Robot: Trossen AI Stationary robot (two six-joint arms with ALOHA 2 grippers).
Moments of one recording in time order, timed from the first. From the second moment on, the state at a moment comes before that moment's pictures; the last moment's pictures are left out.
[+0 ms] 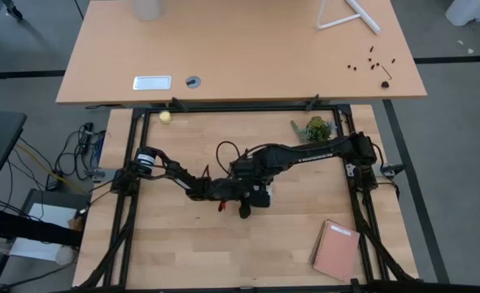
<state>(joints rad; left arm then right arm) -0.12 2.16 0.88 1.03 -0.23 -0.19 0.07 1.98 1.75 -1.18 0.00 0.17</state>
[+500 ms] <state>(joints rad) -0.12 2.16 0.88 1.03 -0.24 -0.19 0.10 2.00 1.79 -1.24 0.01 -0.83</state>
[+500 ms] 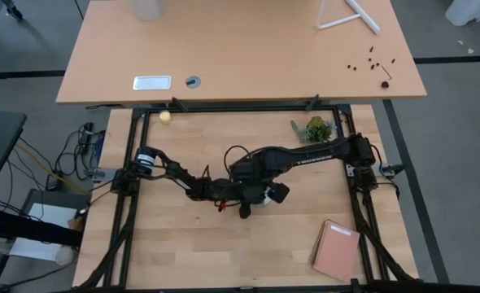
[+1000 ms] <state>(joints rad) -0.12 2.16 0.88 1.03 -0.23 -0.19 0.10 2.01 1.74 -1.20 0.00 -0.57</state>
